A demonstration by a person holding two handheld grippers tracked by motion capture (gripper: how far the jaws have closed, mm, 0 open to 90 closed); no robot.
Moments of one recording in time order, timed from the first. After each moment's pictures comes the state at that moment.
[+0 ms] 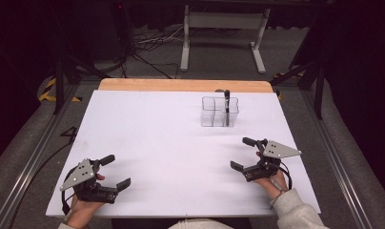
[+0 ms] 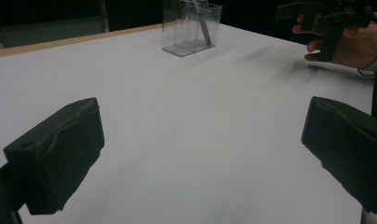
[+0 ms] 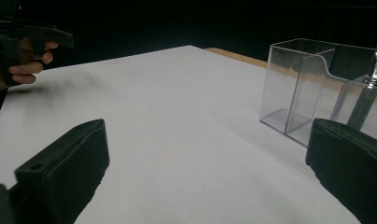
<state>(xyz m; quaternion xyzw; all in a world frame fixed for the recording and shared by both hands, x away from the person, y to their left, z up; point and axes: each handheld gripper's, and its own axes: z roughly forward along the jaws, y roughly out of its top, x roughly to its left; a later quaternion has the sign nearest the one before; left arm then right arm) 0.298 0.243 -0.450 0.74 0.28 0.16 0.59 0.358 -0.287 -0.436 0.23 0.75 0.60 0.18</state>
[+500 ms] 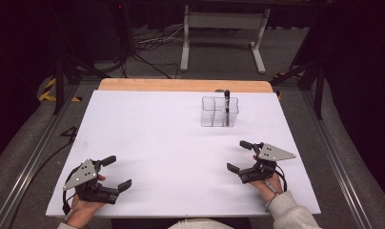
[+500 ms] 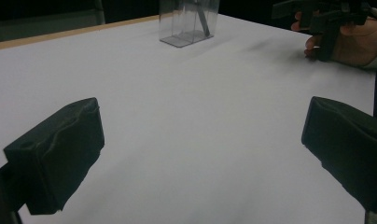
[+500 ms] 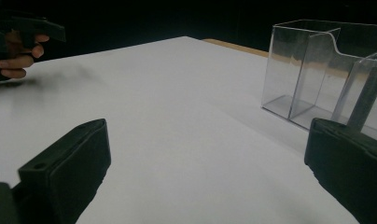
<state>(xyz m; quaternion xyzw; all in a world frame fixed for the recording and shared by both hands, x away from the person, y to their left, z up) 0.301 0.242 -0.455 0.75 0.28 0.15 0.58 0.356 -0.280 -0.450 0.24 0.75 0.59 0.18</state>
